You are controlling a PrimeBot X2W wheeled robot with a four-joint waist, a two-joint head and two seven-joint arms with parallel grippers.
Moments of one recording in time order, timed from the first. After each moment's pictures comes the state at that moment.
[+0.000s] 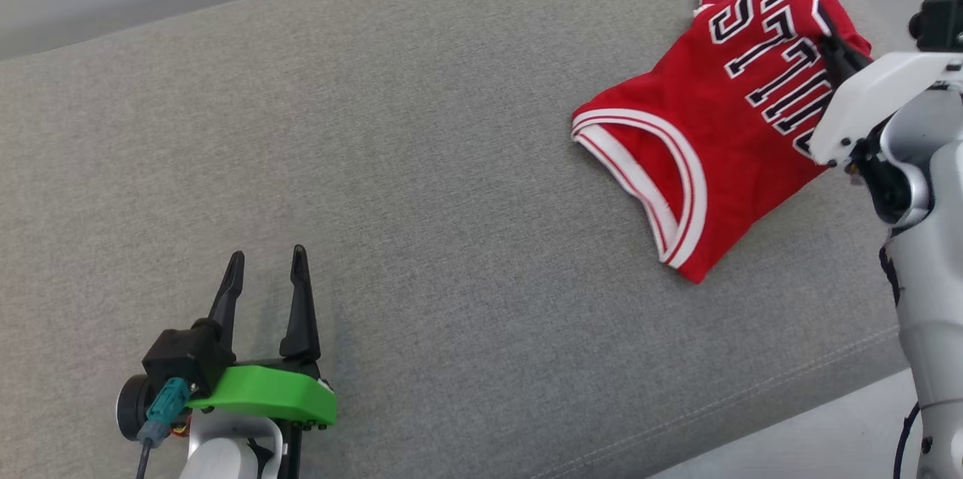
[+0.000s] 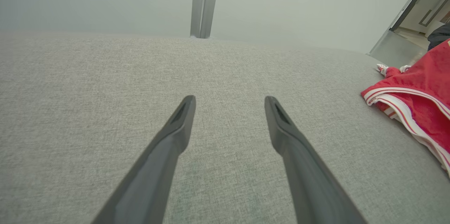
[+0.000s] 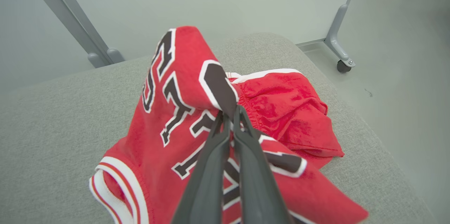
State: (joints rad) left arm -0.11 0.14 -0.22 0.17 -0.39 0.07 -0.23; right arm -0.71 -0.24 -0.06 0.52 0.28 0.13 0.30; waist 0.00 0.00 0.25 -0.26
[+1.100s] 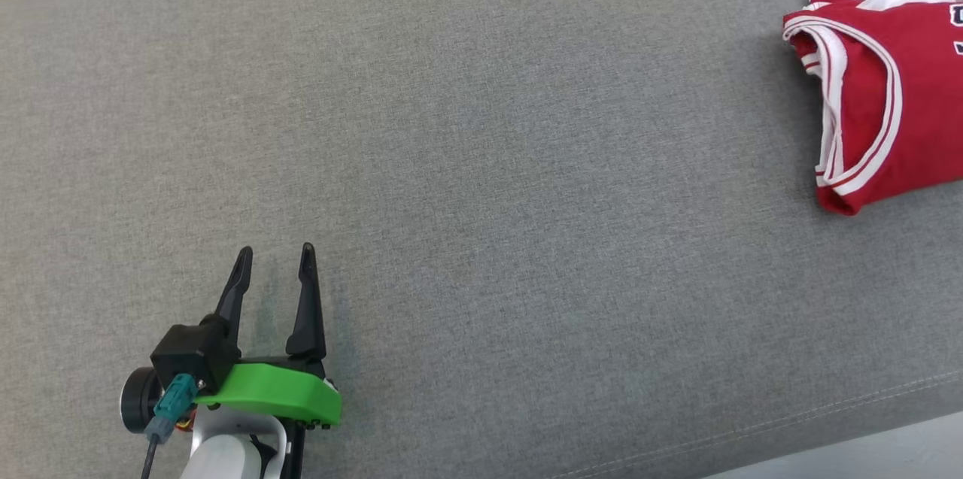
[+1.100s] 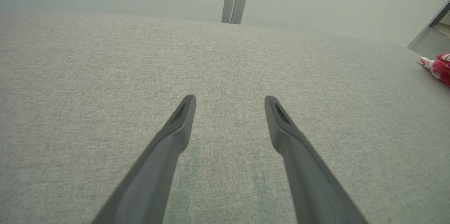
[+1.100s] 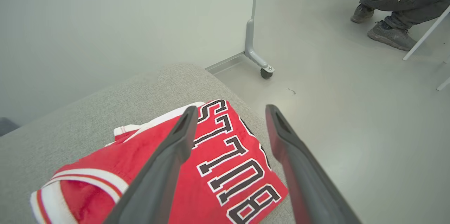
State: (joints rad) left arm -0.13 0.15 -0.25 0.17 -0.39 0.07 -0.24; right arm -0.89 -0.32 -0.63 0.80 -0.10 0.13 0.12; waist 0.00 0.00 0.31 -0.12
